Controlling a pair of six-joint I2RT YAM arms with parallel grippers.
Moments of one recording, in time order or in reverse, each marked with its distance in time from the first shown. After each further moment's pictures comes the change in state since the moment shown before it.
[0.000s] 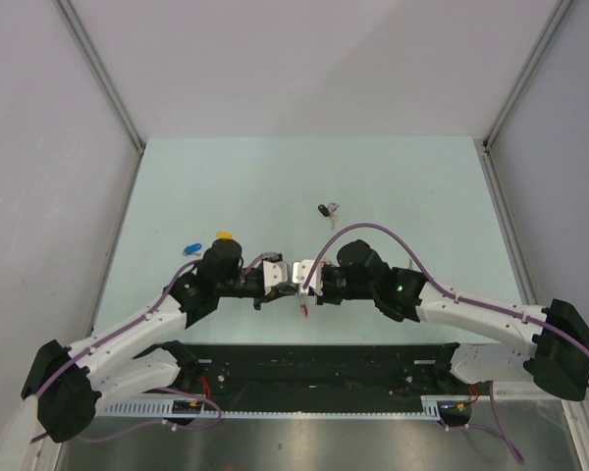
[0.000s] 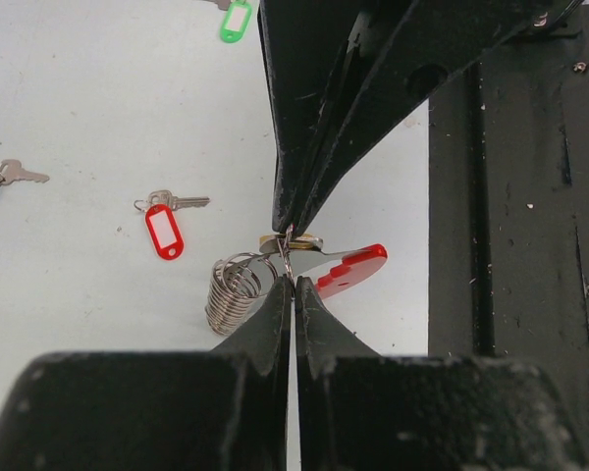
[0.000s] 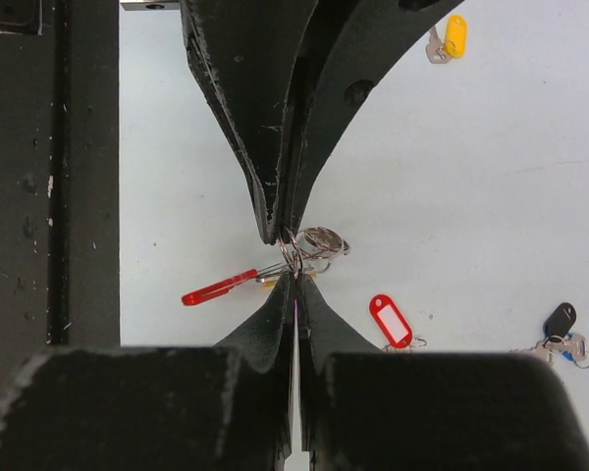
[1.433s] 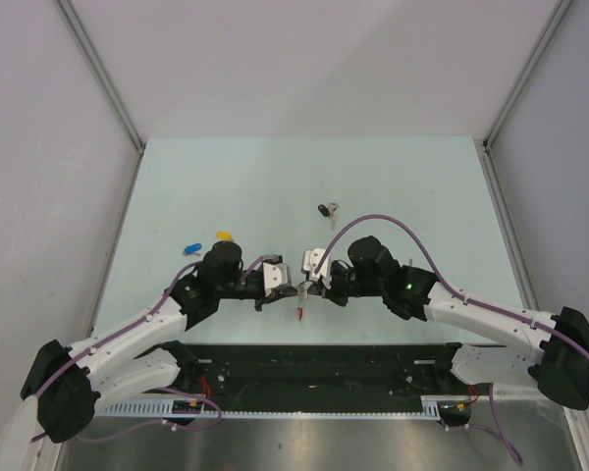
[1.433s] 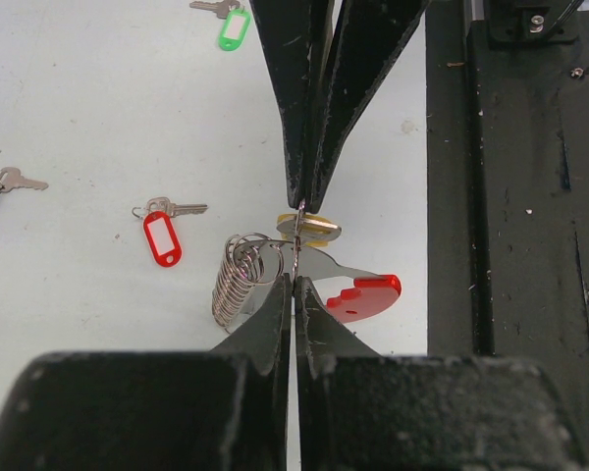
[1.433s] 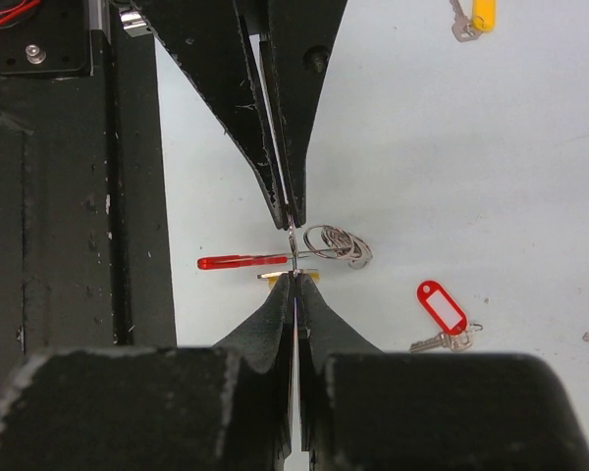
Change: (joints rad) left arm -0.009 -0.005 -0.019 0.036 -0.005 -0.011; right arm -0.064 -0.053 -0.030 -0.010 -0.098 0.161
